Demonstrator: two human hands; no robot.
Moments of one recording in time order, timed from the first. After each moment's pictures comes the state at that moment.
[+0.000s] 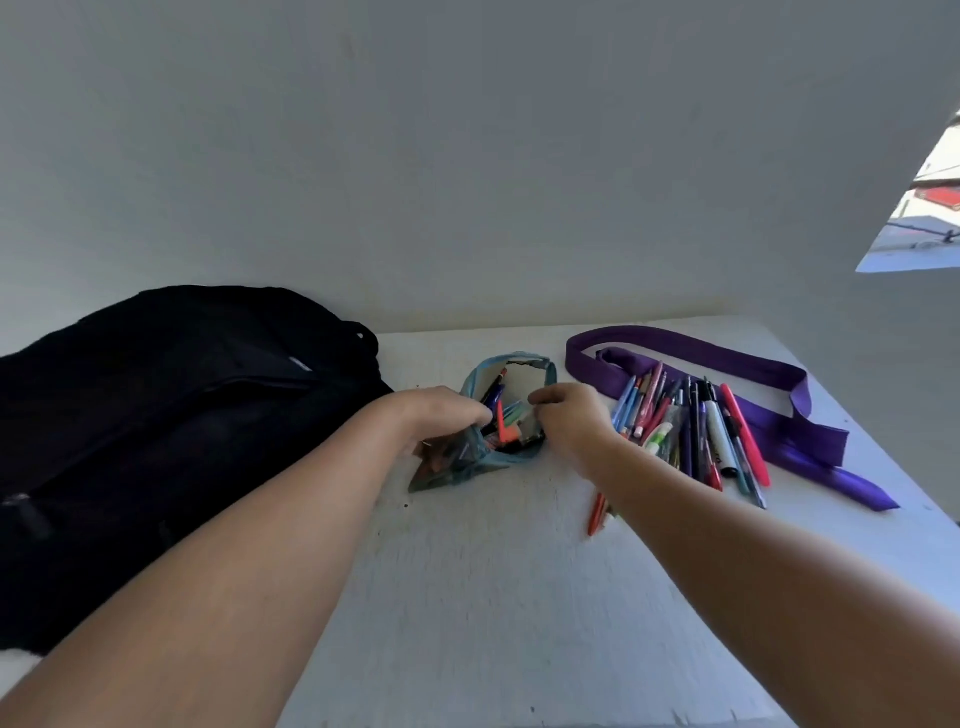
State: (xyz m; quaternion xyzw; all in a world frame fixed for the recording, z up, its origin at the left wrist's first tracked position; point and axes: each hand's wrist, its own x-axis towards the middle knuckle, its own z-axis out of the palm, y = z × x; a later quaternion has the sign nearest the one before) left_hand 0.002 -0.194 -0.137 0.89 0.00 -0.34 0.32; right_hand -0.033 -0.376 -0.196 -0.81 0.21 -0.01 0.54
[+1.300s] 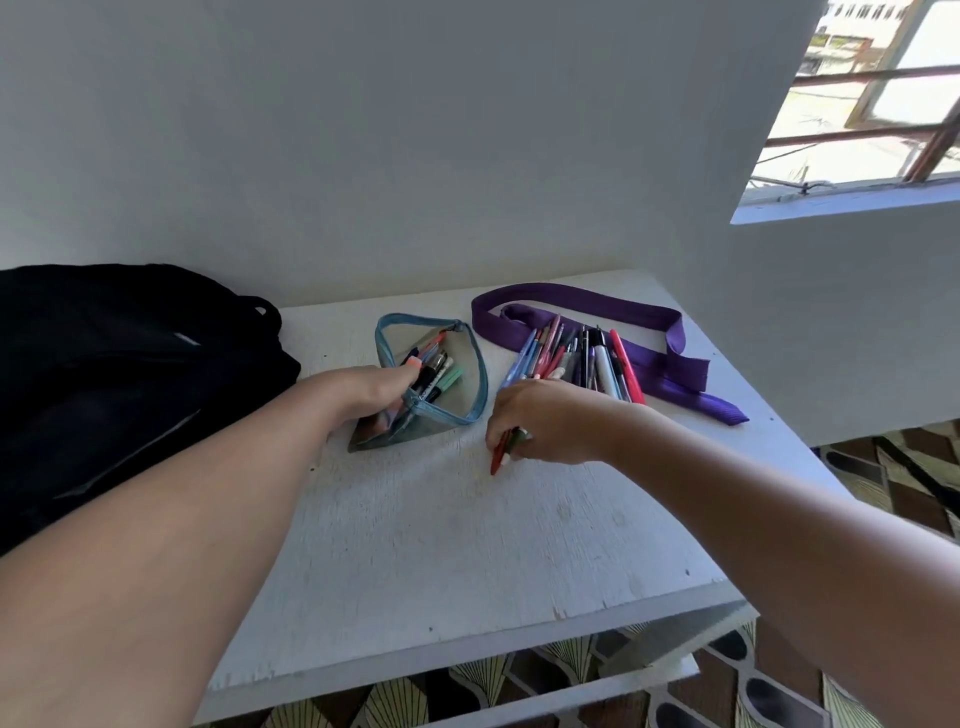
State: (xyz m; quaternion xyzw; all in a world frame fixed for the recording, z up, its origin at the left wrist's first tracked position) left_hand -0.013 -0.235 -0.160 0.94 -0.06 -0.29 0.19; right_hand -0.124 -0.455 -0.164 -0.97 -0.22 0.11 0.06
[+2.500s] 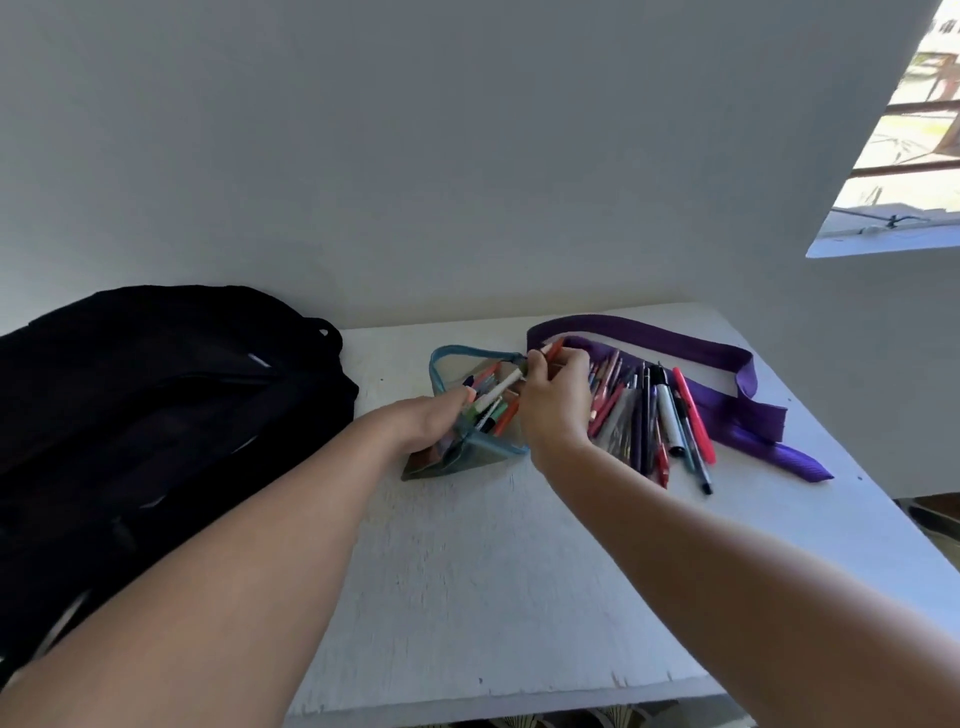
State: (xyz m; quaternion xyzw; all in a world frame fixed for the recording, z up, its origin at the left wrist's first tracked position) left_hand -0.005 -0.230 -0.169 0.91 -0.03 -0.30 0.27; right_hand -0.063 -0.373 -0.169 -0.66 0.27 -0.19 0.68
